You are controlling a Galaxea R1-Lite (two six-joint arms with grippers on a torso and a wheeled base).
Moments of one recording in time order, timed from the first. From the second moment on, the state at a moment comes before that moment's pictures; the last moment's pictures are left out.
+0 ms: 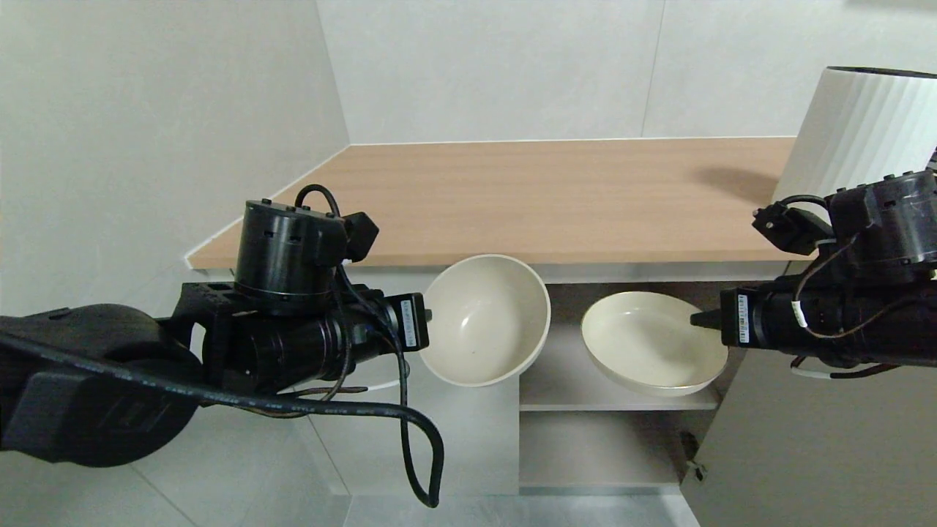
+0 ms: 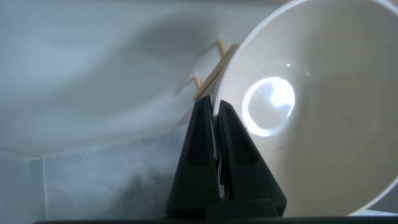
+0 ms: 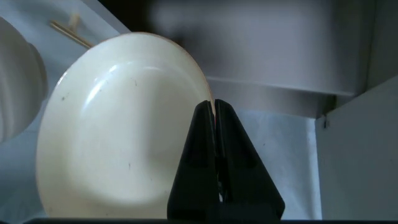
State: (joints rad) left arm -0.57 1.68 -0.94 -0.27 0.10 -0.43; right arm 0.40 1.53 -0.96 -0.01 0.00 0.31
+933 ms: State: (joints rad) left arm -0.57 1.69 -0.94 -0.27 0.10 -0.42; right arm 0.40 1.62 -0.96 -0.06 0.00 0.30
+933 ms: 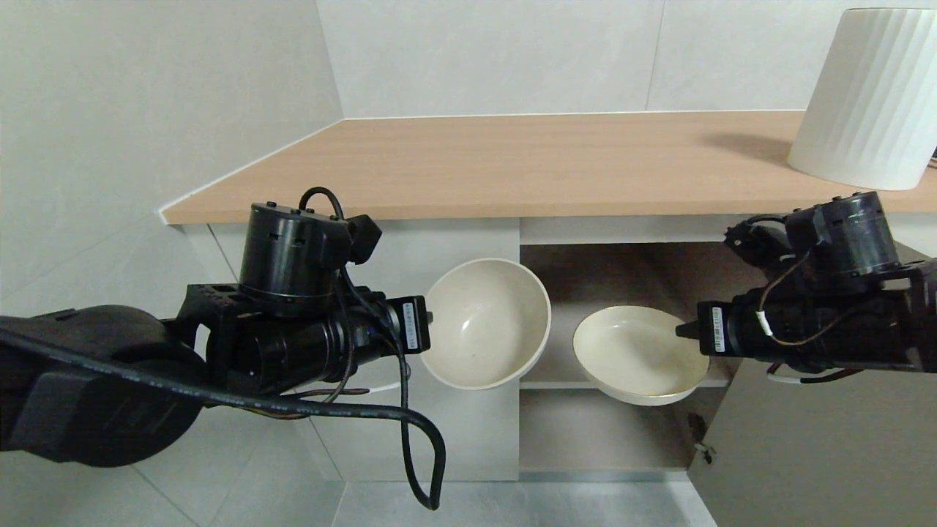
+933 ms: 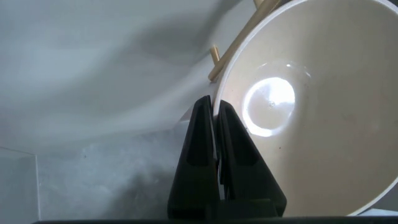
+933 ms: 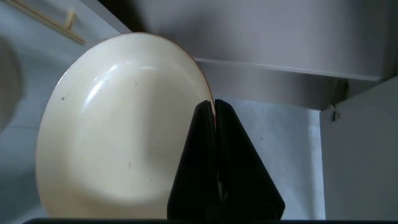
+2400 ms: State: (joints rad) left arm -0.59 1.70 -0.93 -0.27 0.10 -0.42; right arm 0.29 2.44 -1.23 -0.60 -0.31 0.44
